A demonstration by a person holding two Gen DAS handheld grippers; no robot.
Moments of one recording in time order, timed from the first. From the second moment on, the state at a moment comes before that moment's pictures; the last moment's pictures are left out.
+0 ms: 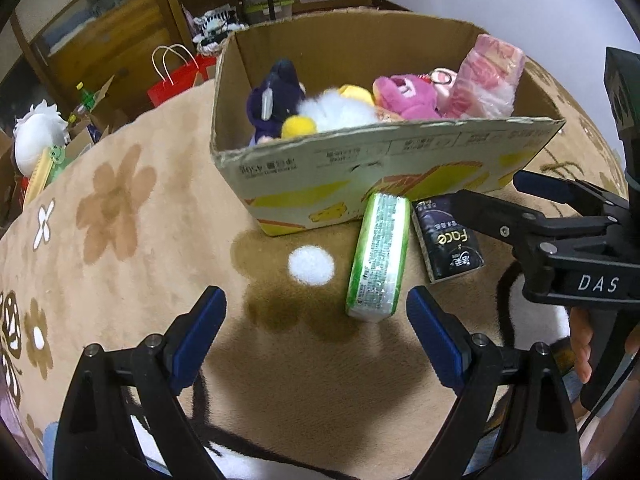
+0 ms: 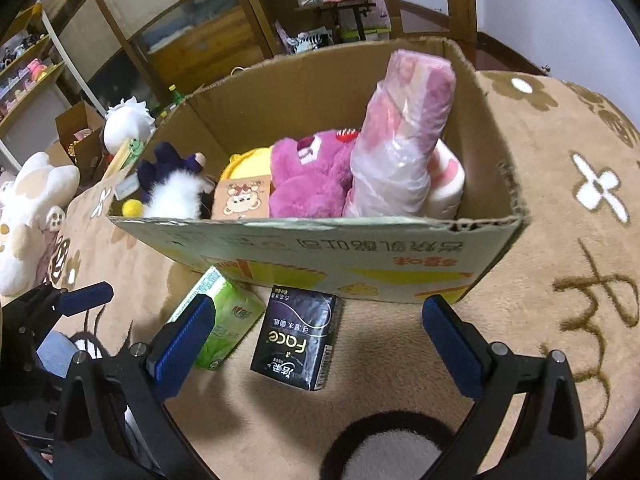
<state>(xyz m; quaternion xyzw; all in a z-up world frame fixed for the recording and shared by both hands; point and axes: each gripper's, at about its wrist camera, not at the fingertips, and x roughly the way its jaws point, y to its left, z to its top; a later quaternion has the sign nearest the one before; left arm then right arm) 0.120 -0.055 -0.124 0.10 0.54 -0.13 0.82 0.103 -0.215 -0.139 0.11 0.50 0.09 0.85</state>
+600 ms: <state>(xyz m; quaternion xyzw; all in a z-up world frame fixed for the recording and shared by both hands) 0.132 -0.062 -0.145 0.11 0.57 -0.14 0.80 0.115 -0.226 -0.166 0.12 0.53 0.09 0.83</state>
